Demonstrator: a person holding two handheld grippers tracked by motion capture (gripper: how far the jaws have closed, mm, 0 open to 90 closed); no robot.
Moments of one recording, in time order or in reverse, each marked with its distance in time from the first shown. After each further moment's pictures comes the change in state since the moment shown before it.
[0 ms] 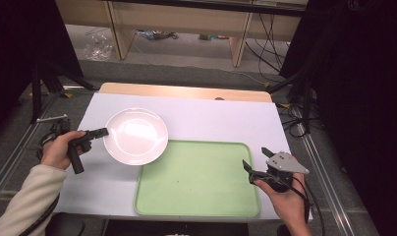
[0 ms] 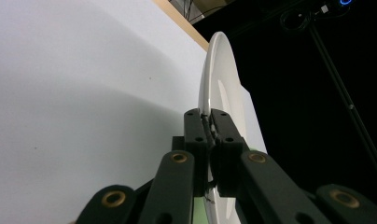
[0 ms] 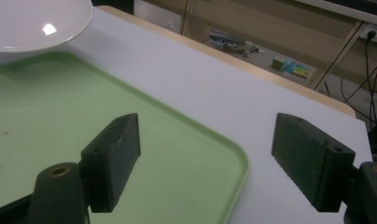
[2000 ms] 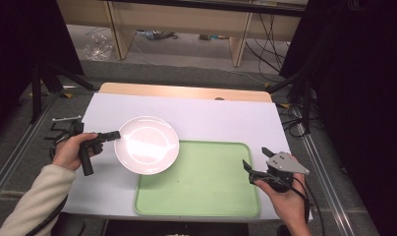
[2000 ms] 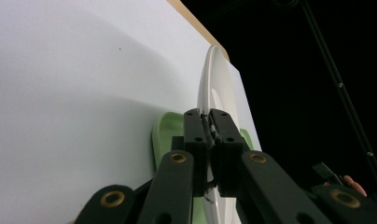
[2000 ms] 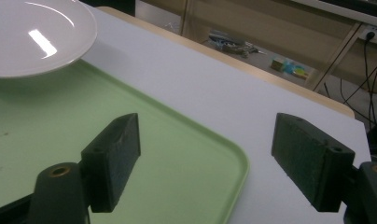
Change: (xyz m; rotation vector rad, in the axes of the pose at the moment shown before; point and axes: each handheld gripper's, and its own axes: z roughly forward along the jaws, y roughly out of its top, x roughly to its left) left arm -0.014 -0.014 0.024 0.095 -0.035 -0.004; right arm 0.000 0.001 -0.001 0.007 0.003 0.004
